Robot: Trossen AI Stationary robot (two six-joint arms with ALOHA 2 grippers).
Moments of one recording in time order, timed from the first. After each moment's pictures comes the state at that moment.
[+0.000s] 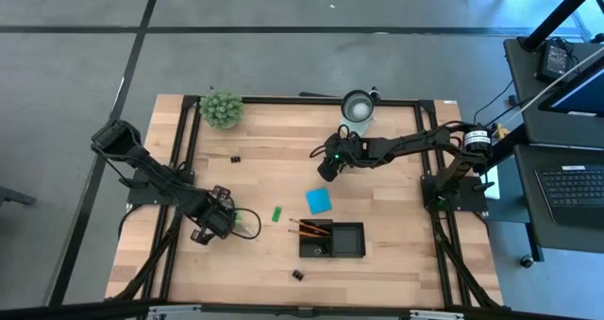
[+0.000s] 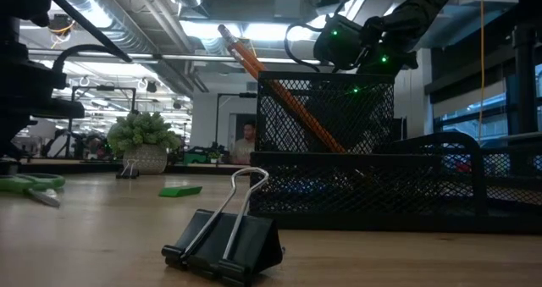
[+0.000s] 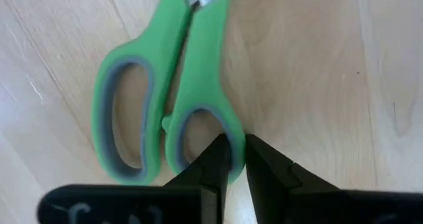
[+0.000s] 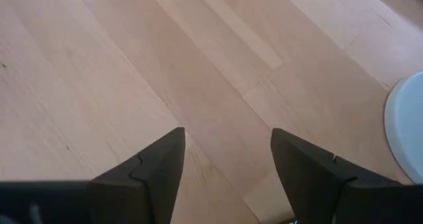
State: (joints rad) left arm -0.58 1.42 0.60 -0.76 -0.08 -0.28; right arm -0.17 1.72 0.91 -0.15 0.35 0.41
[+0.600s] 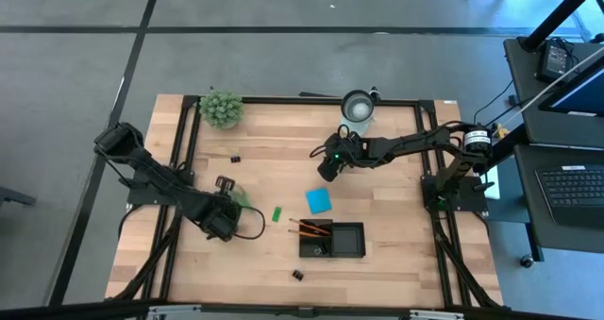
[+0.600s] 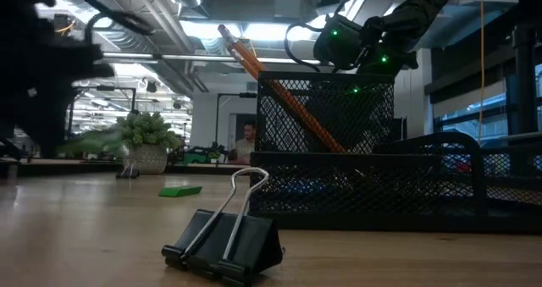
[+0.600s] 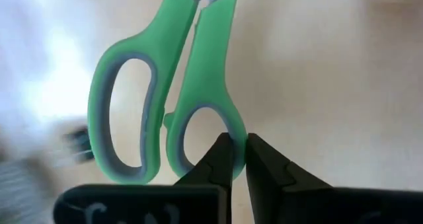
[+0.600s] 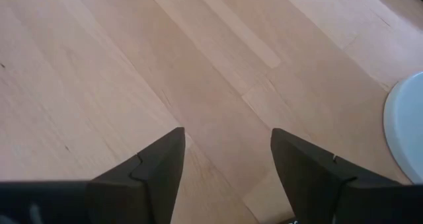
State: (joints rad) left arm -0.58 1.44 0.73 -0.94 -0.43 -0.32; right arm -0.17 1.72 0.91 -0.15 0.35 0.41
